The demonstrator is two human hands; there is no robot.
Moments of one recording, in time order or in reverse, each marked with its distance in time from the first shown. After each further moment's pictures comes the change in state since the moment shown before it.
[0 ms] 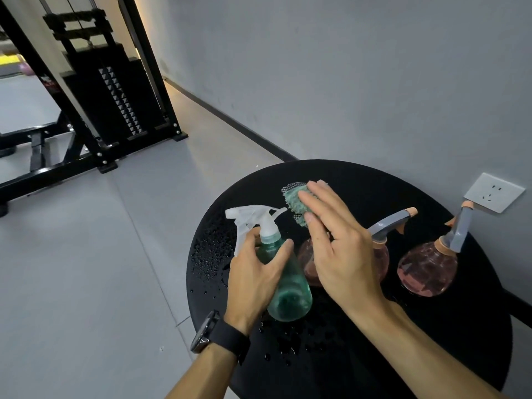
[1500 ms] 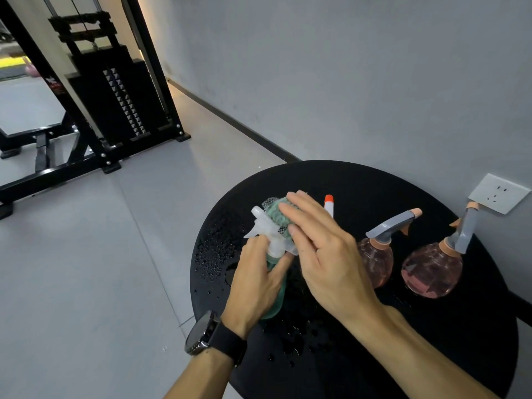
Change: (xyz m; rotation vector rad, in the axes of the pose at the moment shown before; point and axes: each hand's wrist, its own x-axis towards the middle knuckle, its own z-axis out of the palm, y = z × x) left_hand 0.000 -0.005 -0.007 0.184 -0.102 0.251; right_hand -0.005 -0.014 0.008 -0.047 -0.181 -0.013
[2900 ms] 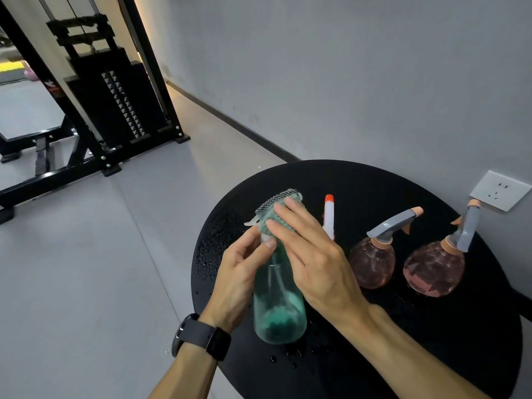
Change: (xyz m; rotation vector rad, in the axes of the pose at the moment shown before) left_hand 0.003 0.002 -0.027 -0.847 -0.142 -0.179; right_hand -0.004 0.017 0.017 -0.176 0.035 -0.255
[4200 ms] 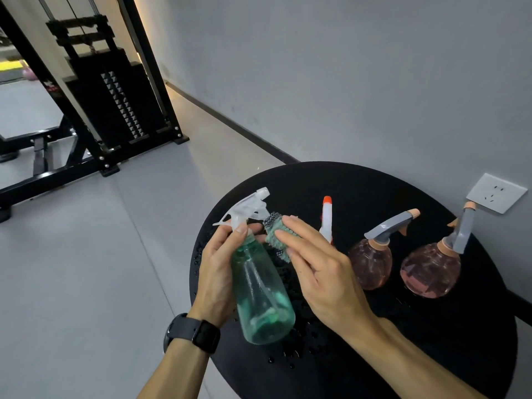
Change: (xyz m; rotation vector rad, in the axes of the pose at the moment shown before) left_hand 0.007 0.003 -0.014 -0.153 0.246 -0.049; right_hand -0.019 0.000 -0.006 0.255 -0.036 0.207
